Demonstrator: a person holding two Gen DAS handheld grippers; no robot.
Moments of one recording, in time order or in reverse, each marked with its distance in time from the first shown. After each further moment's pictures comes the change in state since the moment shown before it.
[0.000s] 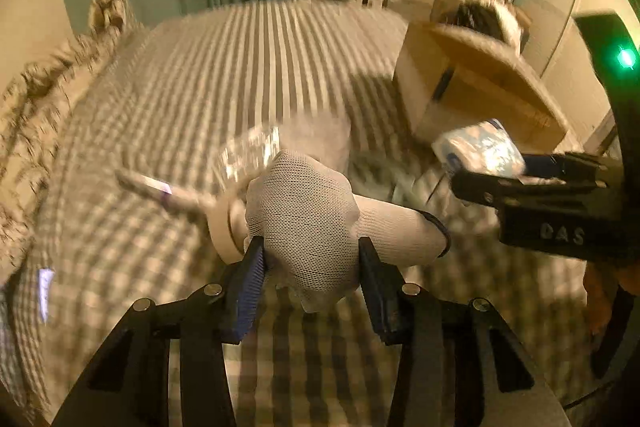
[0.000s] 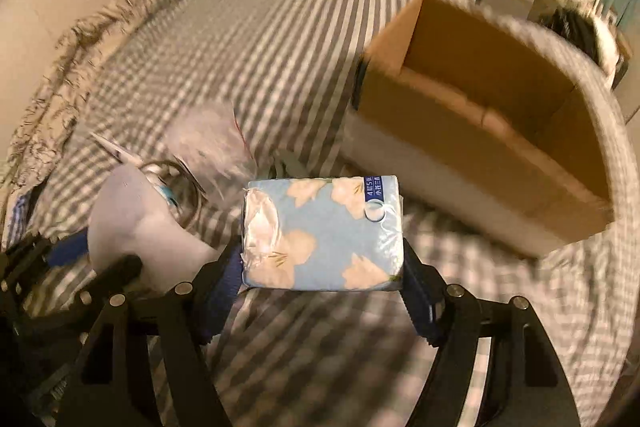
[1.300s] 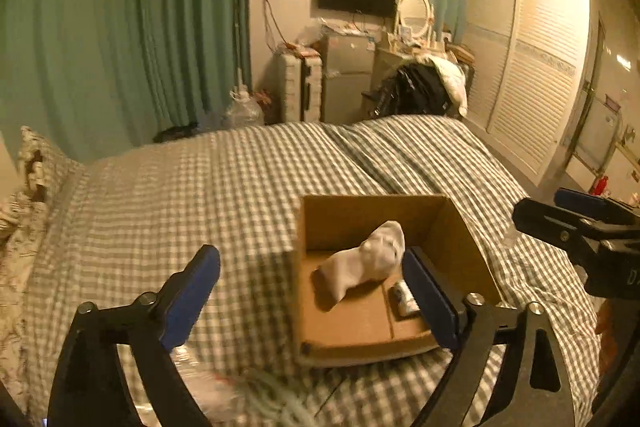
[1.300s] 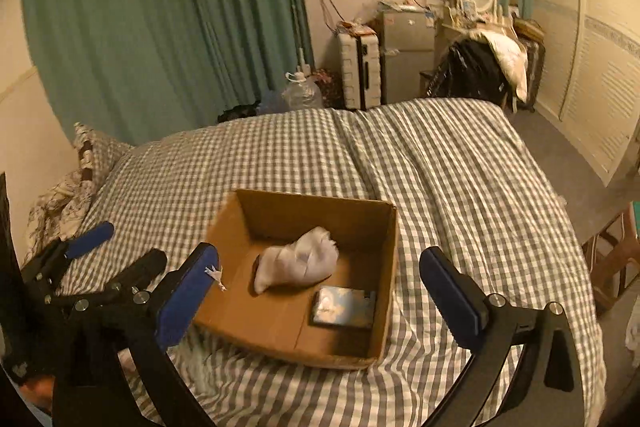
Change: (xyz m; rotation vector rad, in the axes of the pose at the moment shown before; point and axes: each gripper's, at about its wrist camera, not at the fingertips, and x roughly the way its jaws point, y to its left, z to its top) left arm 0.000 -0.113 0.171 0.163 -0.264 -0.099; right arm -0.127 -0.163 0.059 0.285 -0.360 -0.105
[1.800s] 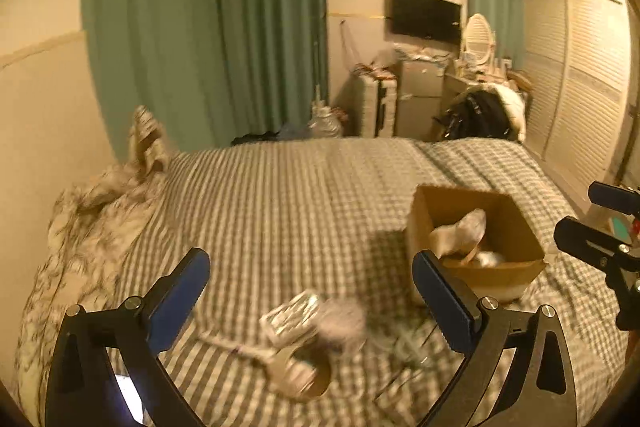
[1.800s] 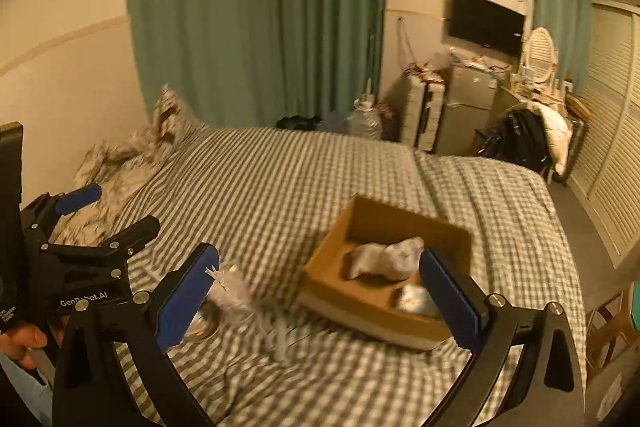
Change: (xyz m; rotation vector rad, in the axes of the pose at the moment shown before) left arm -0.120 0.103 -0.068 -0.098 -0.043 0.234; right arm -0.076 0.134 -0.041 -0.258 -0.068 0.113
